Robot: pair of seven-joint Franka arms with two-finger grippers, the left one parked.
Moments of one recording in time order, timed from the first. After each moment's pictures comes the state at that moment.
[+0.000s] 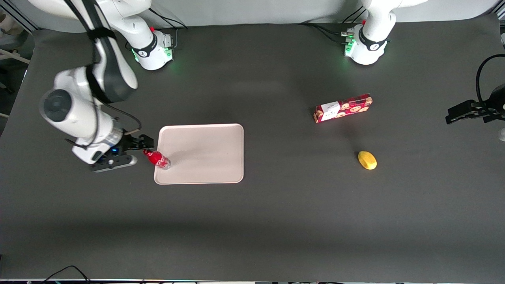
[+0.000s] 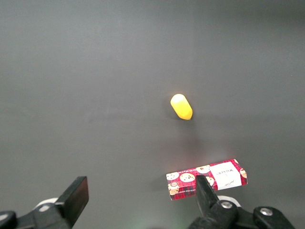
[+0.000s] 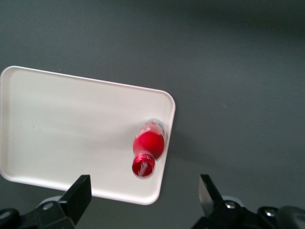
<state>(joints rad) 0.29 0.16 -0.11 -1.87 0.04 2.00 0.00</state>
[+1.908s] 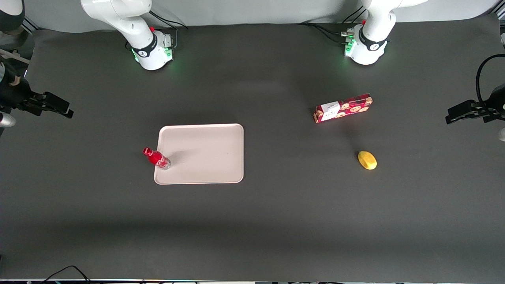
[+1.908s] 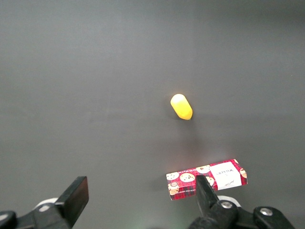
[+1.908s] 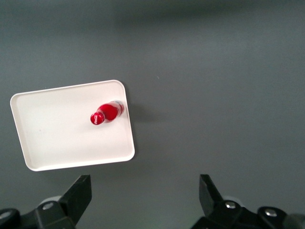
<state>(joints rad) 0.09 -0.05 -0.12 -1.65 0.01 1.58 0.11</state>
